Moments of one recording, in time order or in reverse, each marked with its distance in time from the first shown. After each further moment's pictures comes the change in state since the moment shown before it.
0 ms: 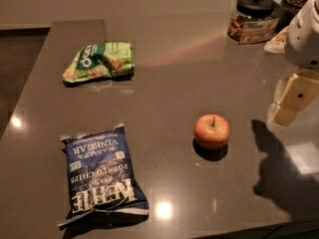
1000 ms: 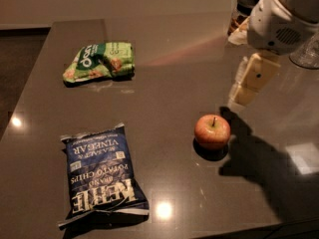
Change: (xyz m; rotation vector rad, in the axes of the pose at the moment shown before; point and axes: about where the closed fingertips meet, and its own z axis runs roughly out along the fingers) arm -0.063 -0.022 0.018 -0.076 -0.155 -0.025
